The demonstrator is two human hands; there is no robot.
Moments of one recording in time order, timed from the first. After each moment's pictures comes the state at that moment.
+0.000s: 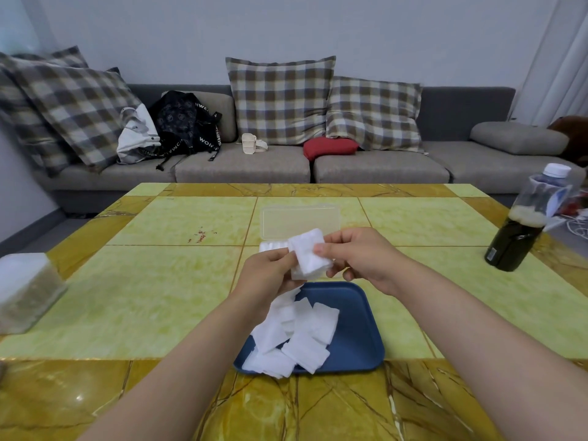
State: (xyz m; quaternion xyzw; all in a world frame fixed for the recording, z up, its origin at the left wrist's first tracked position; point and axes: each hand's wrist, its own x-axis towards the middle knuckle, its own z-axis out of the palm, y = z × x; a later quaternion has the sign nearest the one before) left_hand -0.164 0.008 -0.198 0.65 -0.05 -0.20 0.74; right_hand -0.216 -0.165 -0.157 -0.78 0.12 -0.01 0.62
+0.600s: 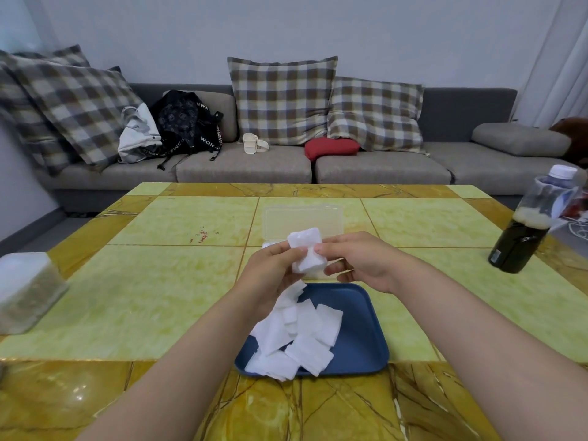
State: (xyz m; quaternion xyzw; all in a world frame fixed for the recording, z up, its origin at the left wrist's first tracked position) left_hand -0.158 0.010 -0.192 0.59 -0.08 -0.24 0.77; right_hand -0.205 -0.162 -0.157 -0.77 0.13 0.06 0.62
